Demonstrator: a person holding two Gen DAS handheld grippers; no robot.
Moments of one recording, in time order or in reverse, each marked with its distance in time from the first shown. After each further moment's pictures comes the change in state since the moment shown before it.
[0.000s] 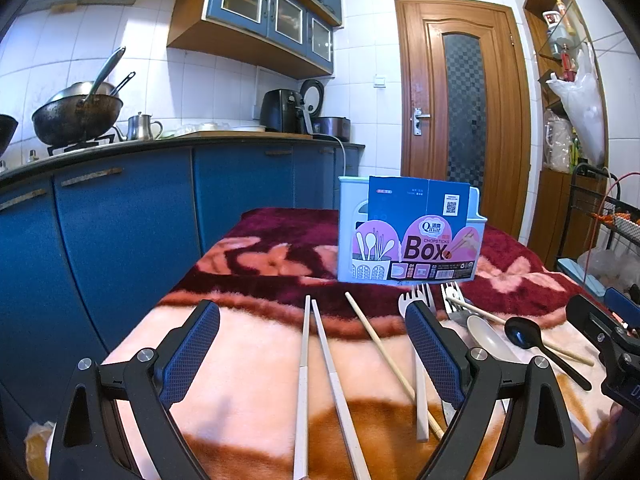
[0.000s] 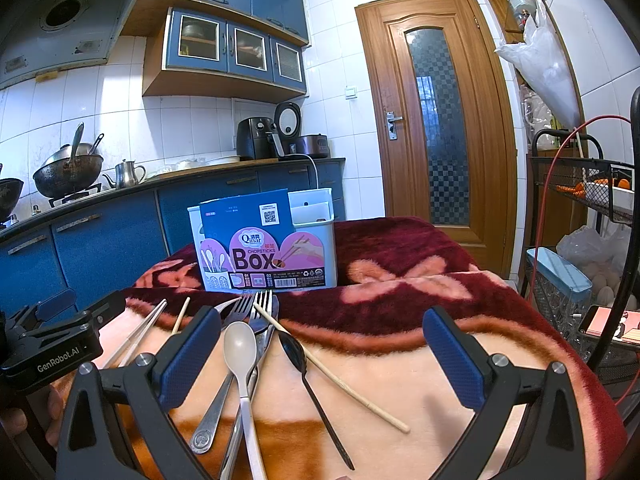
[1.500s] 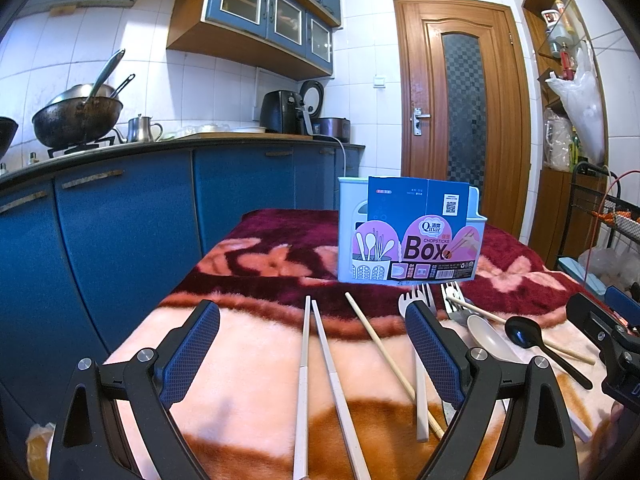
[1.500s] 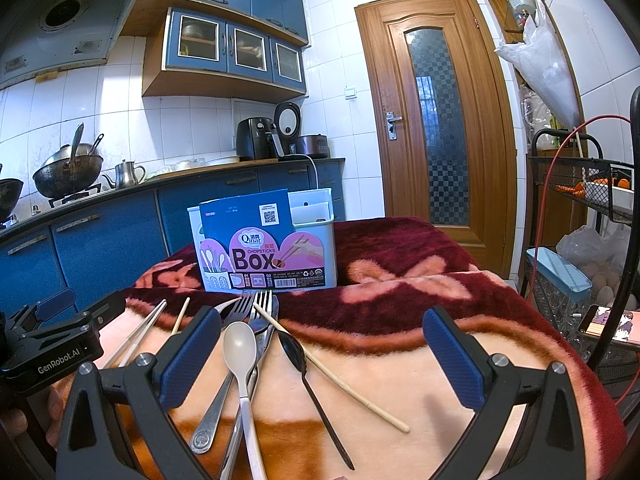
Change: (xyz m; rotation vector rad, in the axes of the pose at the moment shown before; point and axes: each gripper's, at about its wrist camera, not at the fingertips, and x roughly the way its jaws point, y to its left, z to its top) left arm 0.001 0.001 0.000 0.002 -0.003 0.000; right arm 0.000 0.000 0.000 -0.001 0.001 -0.001
